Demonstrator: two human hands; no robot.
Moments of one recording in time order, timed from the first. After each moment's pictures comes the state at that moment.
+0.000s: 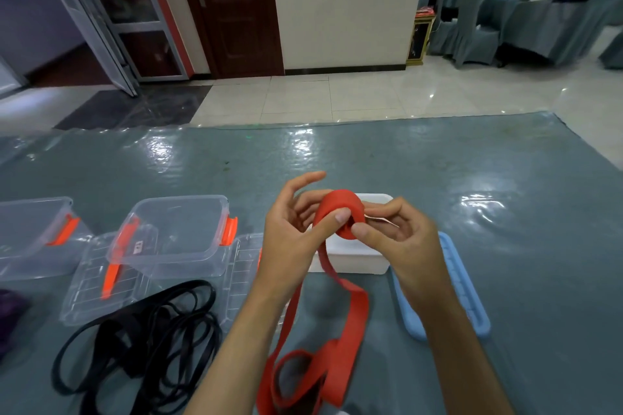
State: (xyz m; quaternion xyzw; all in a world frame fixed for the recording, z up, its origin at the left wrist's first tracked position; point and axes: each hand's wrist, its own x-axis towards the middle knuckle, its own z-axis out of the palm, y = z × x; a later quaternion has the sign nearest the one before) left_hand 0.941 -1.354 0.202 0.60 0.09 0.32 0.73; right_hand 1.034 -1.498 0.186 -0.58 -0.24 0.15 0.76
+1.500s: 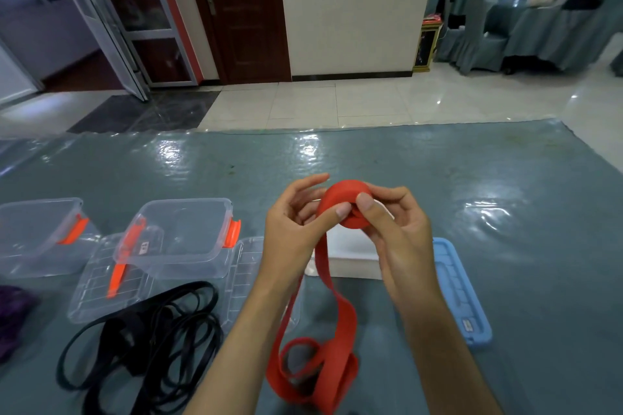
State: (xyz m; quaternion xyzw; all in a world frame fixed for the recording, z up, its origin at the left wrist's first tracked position) left_hand 0.948 -1.362 0.217 0.58 0.15 0.33 0.73; right_hand 1.025 -1.481 0.210 -0.50 -0.16 0.16 0.84
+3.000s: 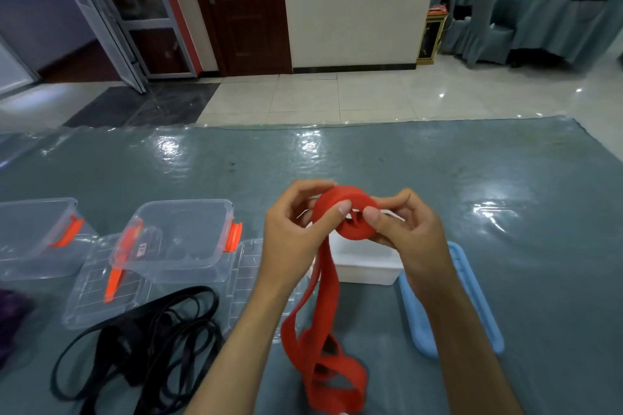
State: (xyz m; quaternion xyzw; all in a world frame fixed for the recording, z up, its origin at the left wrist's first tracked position) left_hand 0.964 -1.330 0.203 0.67 0.14 0.35 0.64; right_hand 1.065 -1.474 0.193 -0.57 -0.22 0.19 0.77
